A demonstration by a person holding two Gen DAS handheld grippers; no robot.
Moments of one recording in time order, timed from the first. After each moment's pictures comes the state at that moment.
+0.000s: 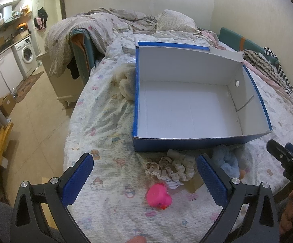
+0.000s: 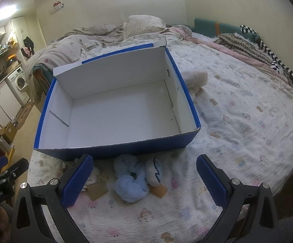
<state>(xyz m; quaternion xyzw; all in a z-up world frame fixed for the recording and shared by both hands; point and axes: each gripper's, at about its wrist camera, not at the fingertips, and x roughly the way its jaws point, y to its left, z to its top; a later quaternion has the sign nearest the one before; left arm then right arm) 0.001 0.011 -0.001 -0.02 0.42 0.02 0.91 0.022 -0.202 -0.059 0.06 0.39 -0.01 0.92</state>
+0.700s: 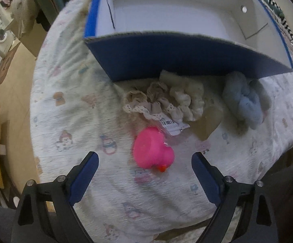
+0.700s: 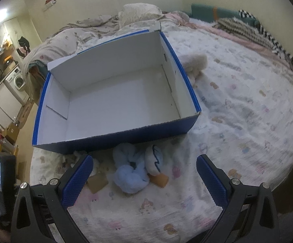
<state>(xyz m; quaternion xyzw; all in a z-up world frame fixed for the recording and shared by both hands) 0.022 -0.017 -0.105 0.02 0.62 -0.03 0.78 0.028 -0.213 -0.071 0.10 0.43 0.00 0.90</state>
